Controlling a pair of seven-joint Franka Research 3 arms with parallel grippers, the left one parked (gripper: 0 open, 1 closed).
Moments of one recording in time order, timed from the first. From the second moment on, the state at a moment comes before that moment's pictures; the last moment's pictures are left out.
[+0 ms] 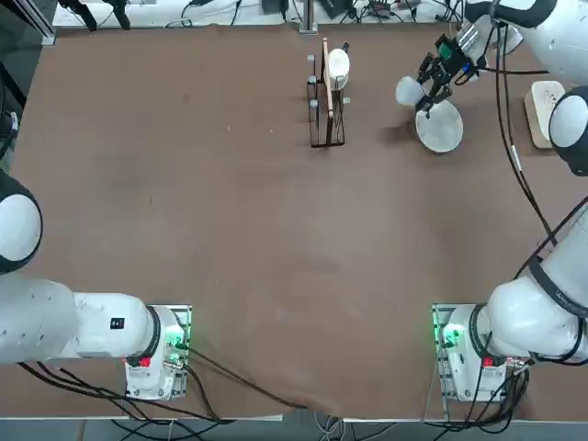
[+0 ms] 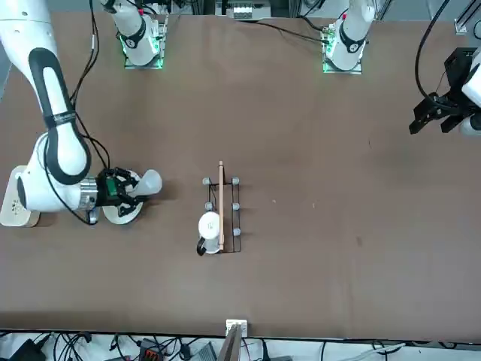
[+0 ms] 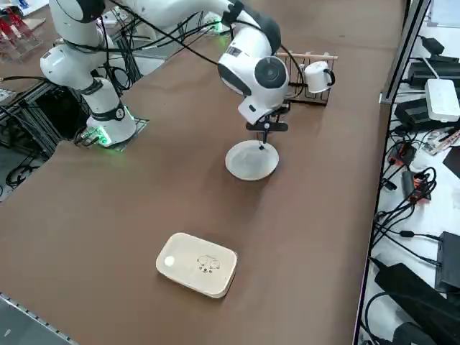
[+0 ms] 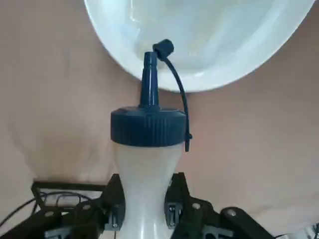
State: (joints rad) arm -0.16 0.59 0.15 -1.65 0.55 1.91 1.01
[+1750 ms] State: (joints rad) arm -0.29 0.50 0.17 -1.81 0.59 1.82 1.00
